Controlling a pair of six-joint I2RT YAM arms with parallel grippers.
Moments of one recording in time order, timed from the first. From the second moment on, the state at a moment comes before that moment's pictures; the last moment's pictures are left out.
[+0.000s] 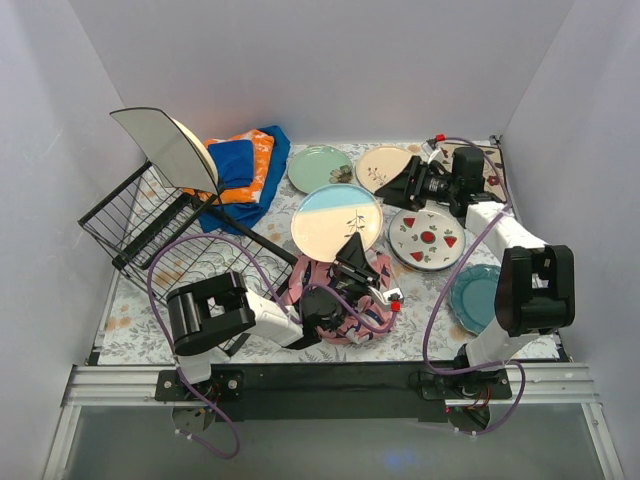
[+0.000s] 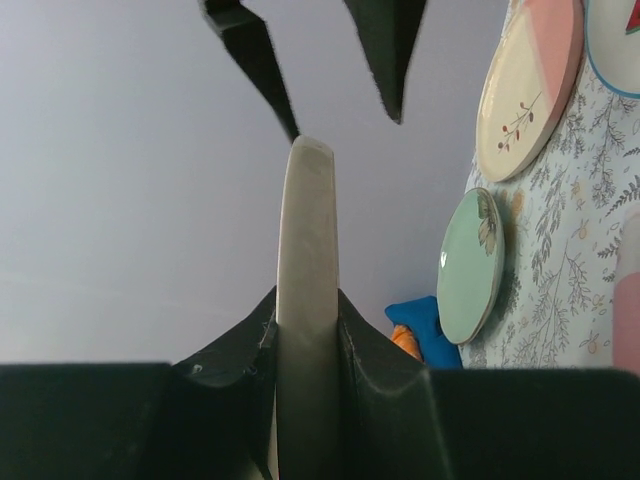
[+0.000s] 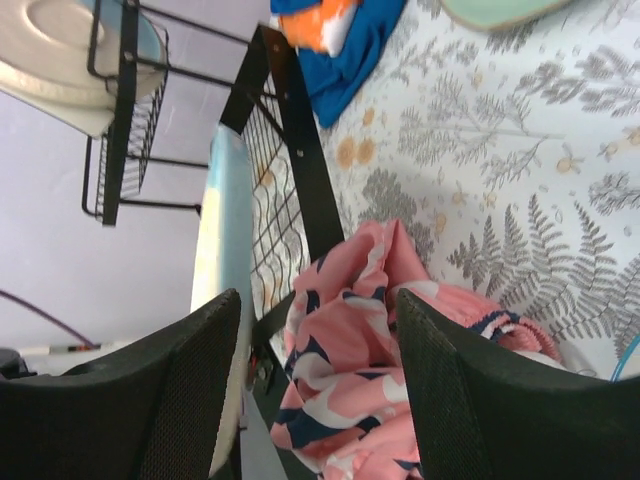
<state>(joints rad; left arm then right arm) -1.25 1.81 0.71 1.32 -0.65 1.61 0.11 1.63 1.10 0.04 -0.98 0.69</state>
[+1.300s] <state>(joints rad) -1.25 1.95 0.75 1.31 -0.63 1.67 0.18 1.61 1.03 -0.09 -0.98 0.51</state>
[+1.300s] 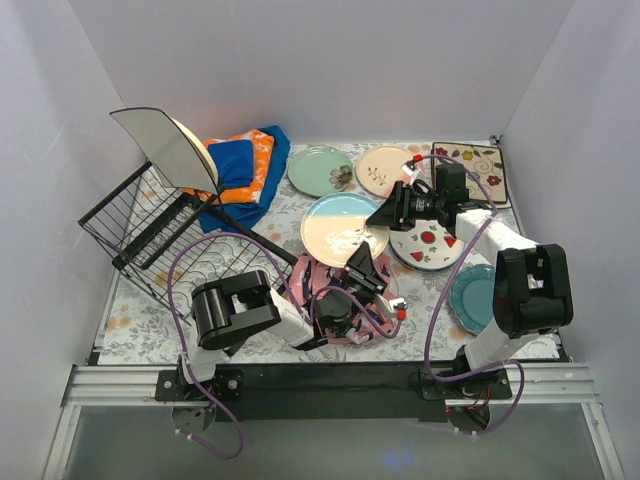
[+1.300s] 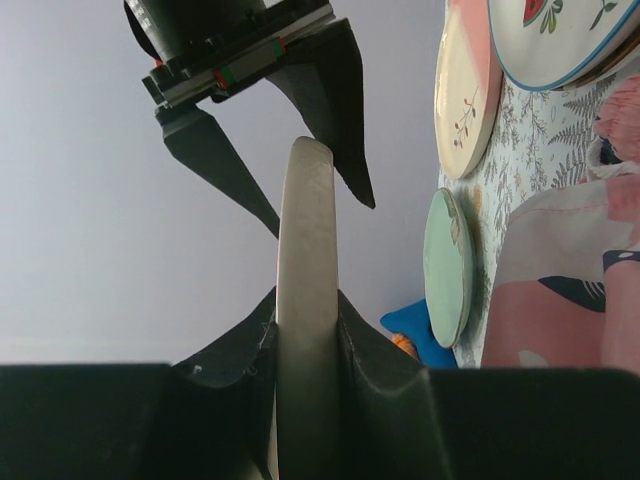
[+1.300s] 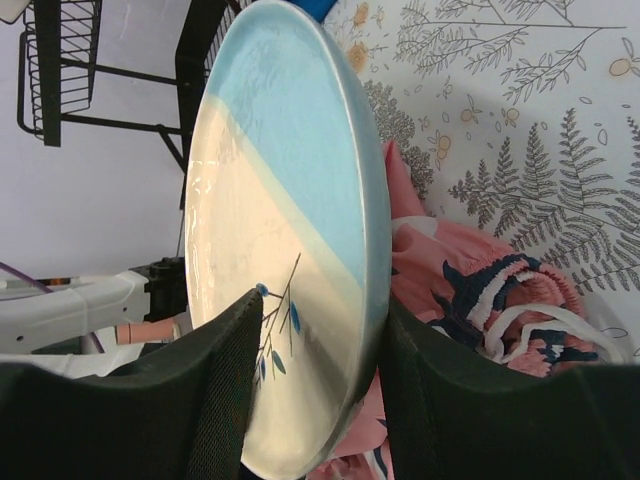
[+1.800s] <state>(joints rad) -1.26 1.99 0.81 1.35 -0.65 1.66 0.19 1.62 0.99 0.18 -1.05 0.79</state>
